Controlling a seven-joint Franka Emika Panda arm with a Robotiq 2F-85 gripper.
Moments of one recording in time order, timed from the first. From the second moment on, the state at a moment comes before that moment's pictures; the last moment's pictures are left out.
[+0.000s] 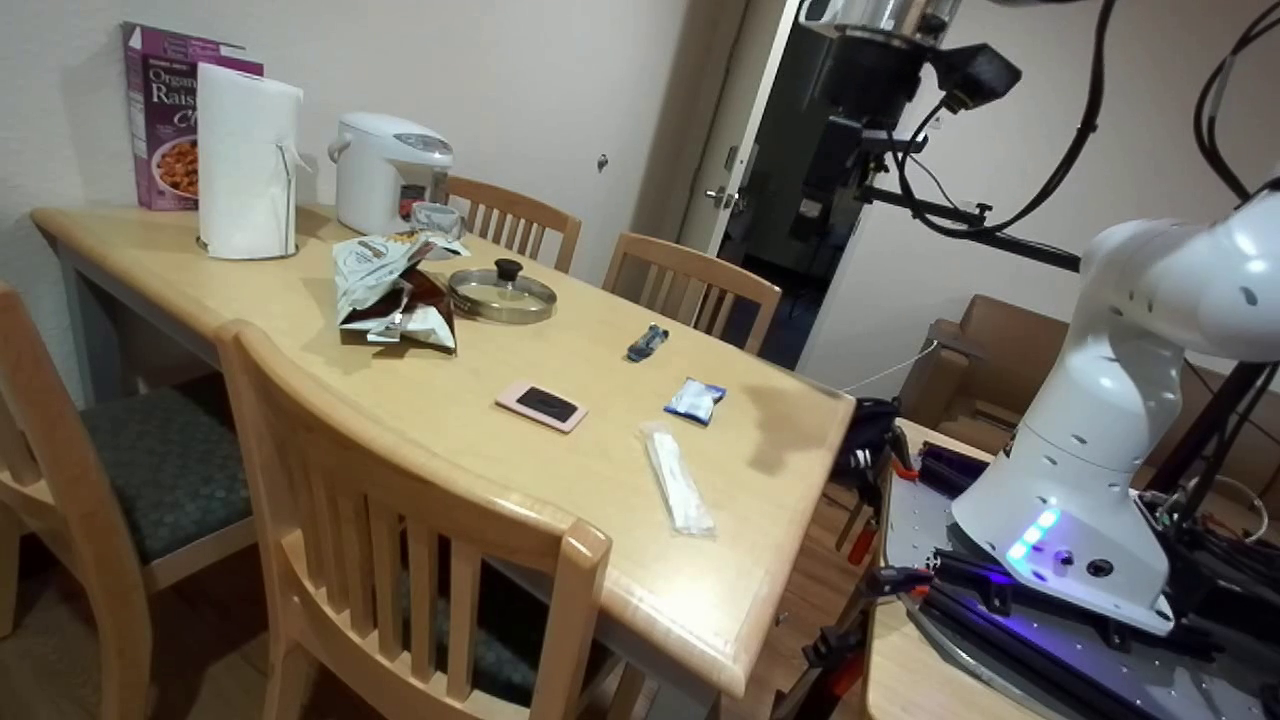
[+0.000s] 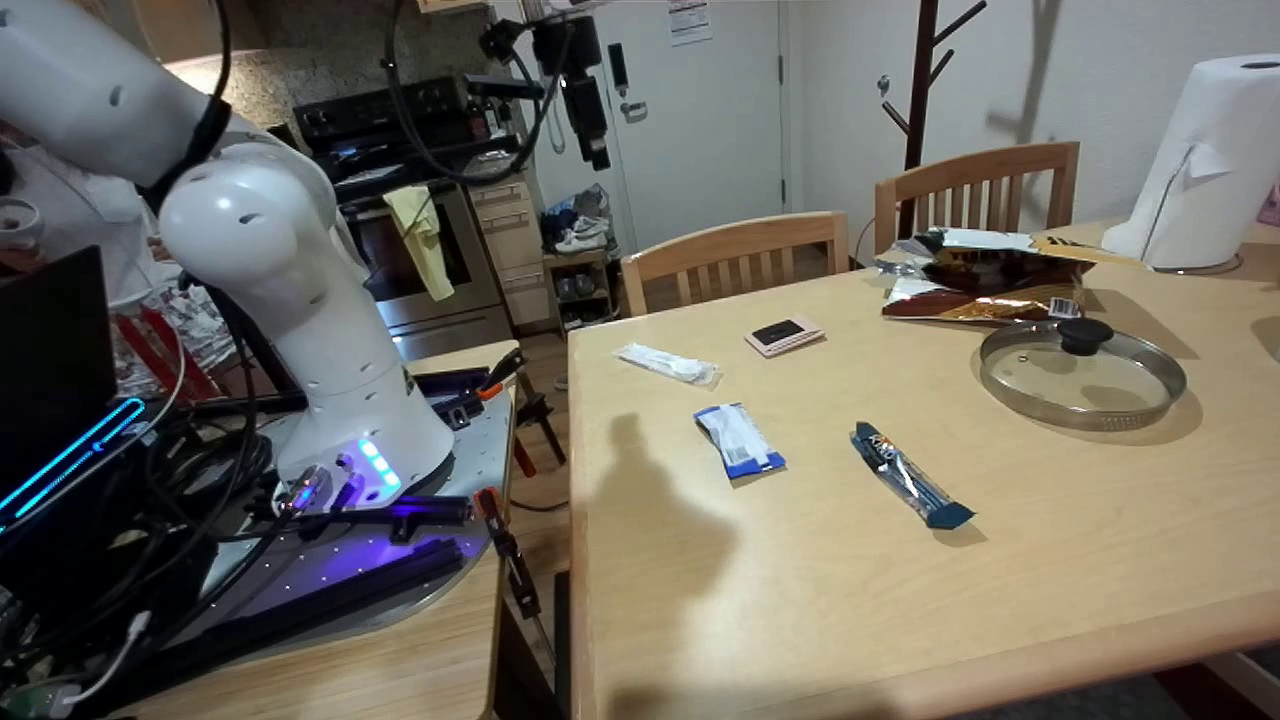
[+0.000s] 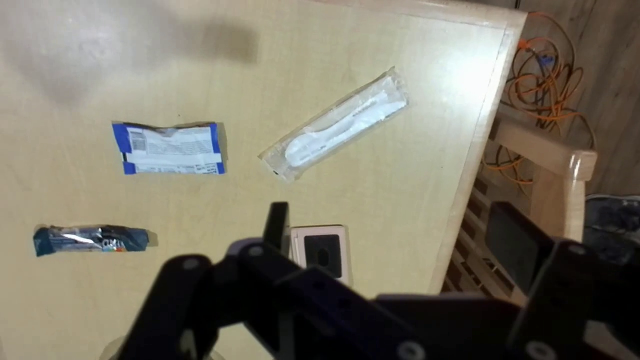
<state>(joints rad) 0.18 -0.57 0.27 -2.58 0.09 2.06 0.30</state>
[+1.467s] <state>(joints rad) 0.15 -0.11 0.29 -2.40 0.10 2.35 1.05</state>
